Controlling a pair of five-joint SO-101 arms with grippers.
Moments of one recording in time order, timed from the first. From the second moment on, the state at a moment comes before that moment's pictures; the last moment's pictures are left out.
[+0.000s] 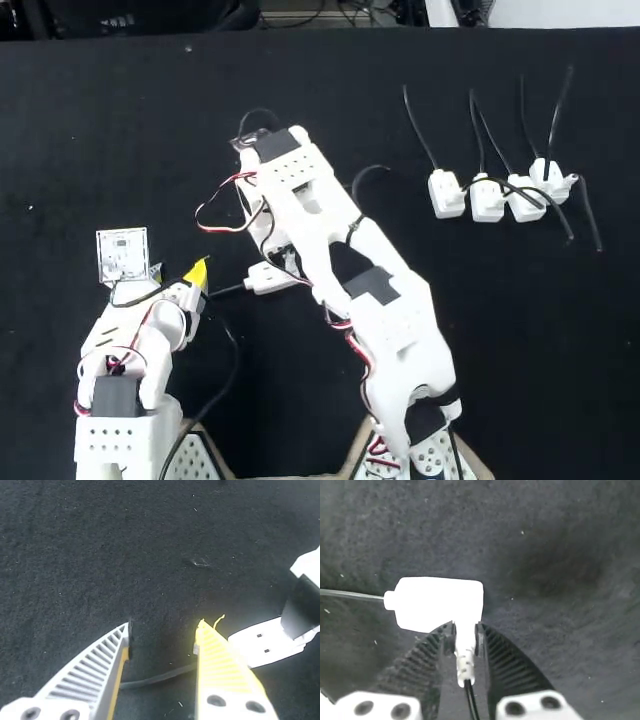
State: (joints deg) left arm -5.0 -103.7 93.3 51.6 3.1; right arm -30.4 38.1 -25.5 97.4 -5.4
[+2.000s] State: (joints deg) left arm -29.6 -103.7 93.3 46.8 21.6; right arm 0.9 23.8 -9.7 83.5 14.3
